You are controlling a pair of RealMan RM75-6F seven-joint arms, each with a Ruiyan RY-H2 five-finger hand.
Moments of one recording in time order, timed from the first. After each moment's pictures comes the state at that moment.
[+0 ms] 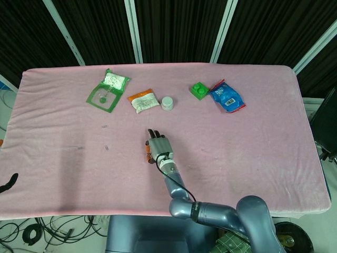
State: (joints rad) left arm -0.05 -1.05 -0.09 -1.65 1.41 1.51 -0.06; right arm 1.17 -2.10 0.46 -1.08 -0.48 0.92 -0.69
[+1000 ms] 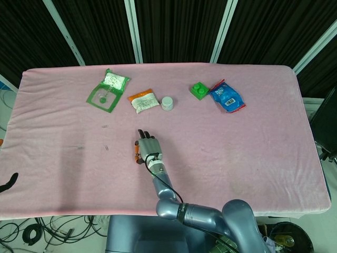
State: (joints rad) left arm -0.05 -1.06 -0.09 -1.64 1.41 1.51 -0.06; right arm 1.25 -2.21 0.57 -0.95 -0.47 0.89 -0.64
